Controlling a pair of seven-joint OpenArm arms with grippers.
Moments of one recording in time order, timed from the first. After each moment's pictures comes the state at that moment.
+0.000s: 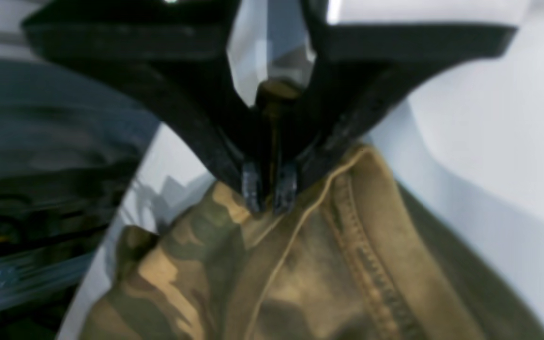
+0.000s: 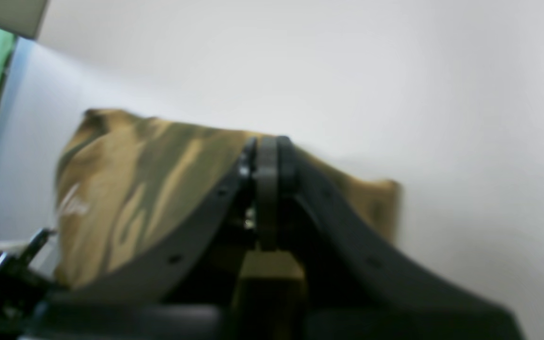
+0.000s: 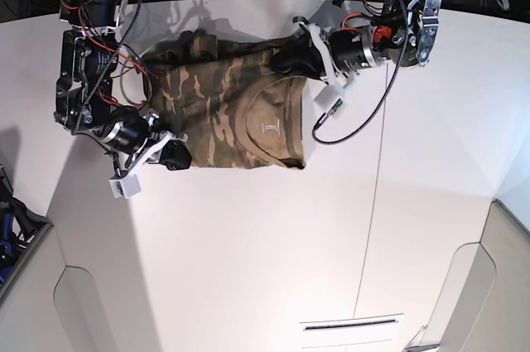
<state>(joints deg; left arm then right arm) 13.1 -13.5 5.1 87.3 -38.0 -37.9 46.3 7.2 3.4 12.6 73.8 33.4 33.5 -51.8</state>
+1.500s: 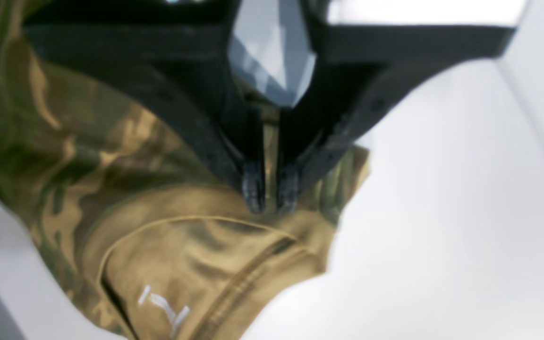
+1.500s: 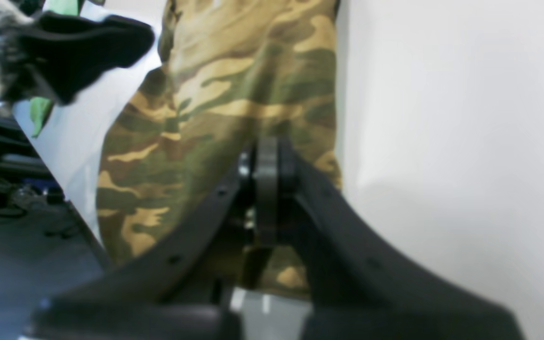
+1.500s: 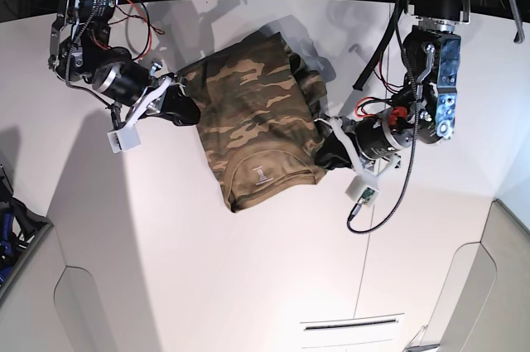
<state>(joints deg) -2.1 -14.1 -0.6 88.8 -30.0 -29.0 46.8 -7.8 2.5 13.1 90.9 43.6 34.1 -59.2</state>
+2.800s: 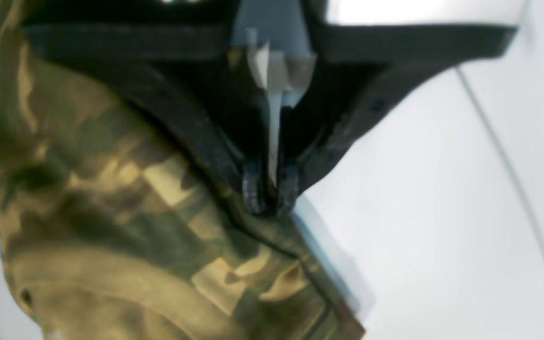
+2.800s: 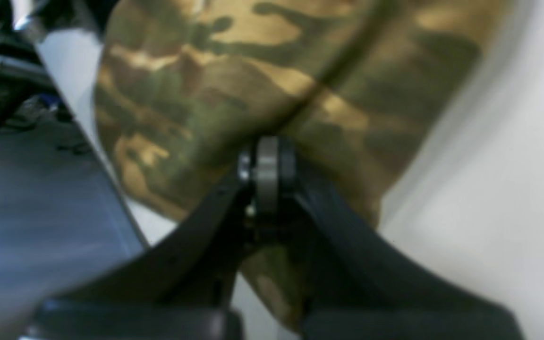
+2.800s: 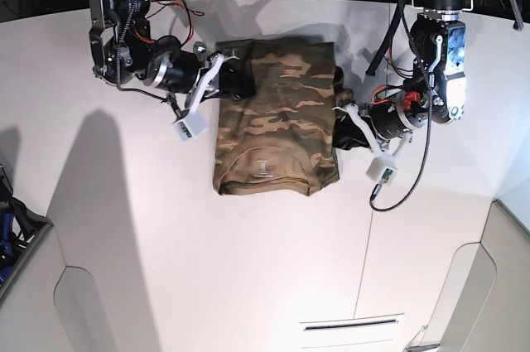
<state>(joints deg) -1.0 -13.7 -5.4 79.8 -30.5 -32.4 44.9 -7.7 1.2 -2.4 88.6 39.9 33.9 -59.4</state>
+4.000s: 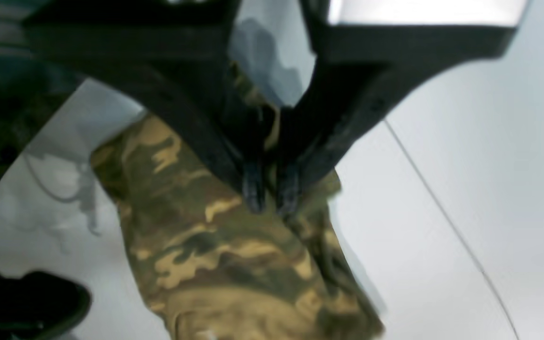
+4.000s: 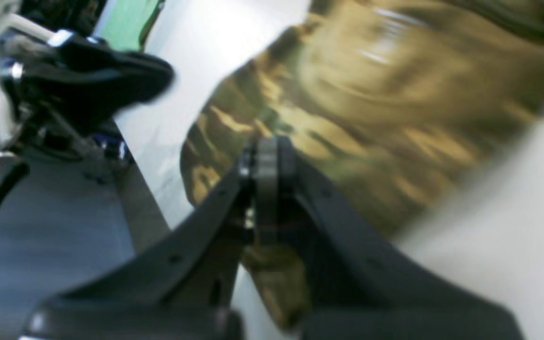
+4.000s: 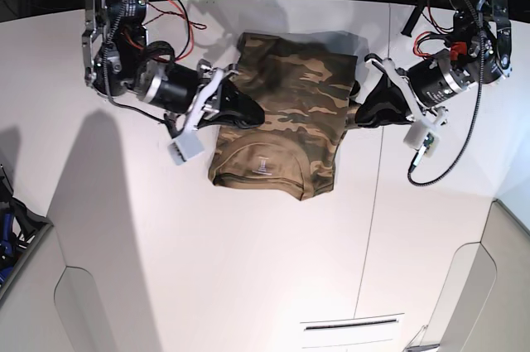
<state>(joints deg) 16.5 -20.1 -13.3 104.1 -43.3 -35.8 48.2 -6.8 0.4 -2.6 97.8 43.9 34.1 -58.8</state>
